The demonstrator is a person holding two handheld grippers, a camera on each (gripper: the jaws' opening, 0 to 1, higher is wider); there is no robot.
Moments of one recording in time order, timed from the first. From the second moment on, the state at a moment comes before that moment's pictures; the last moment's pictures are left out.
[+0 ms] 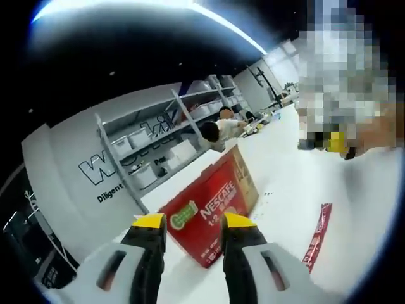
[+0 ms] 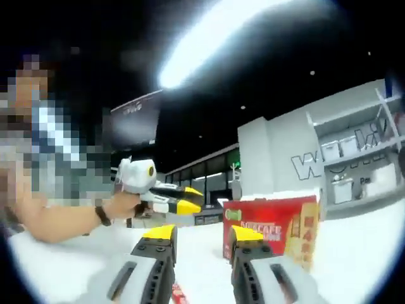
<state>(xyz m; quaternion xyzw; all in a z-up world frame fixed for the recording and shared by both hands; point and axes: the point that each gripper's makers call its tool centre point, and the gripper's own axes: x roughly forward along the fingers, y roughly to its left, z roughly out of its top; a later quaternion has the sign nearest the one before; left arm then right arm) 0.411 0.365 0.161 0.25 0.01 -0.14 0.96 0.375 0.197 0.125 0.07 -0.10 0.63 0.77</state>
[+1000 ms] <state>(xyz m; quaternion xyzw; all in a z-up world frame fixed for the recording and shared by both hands) 0.390 0.330 0.113 0.08 -0.01 -0.17 0.98 0.372 0.177 0.098 0.11 -0.07 0.63 0.77</state>
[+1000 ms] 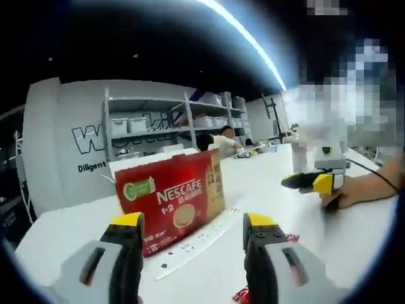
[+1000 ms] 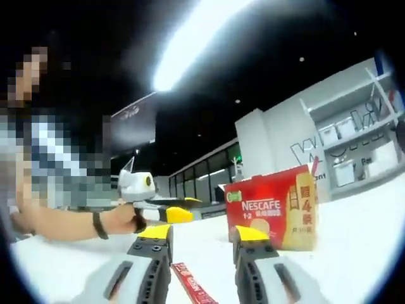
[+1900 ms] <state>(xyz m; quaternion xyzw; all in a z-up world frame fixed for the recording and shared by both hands) 0.349 0.338 0.088 -0.03 -0.07 -0.21 0.98 0.376 0.180 0.096 0.09 -0.07 0.63 0.77</state>
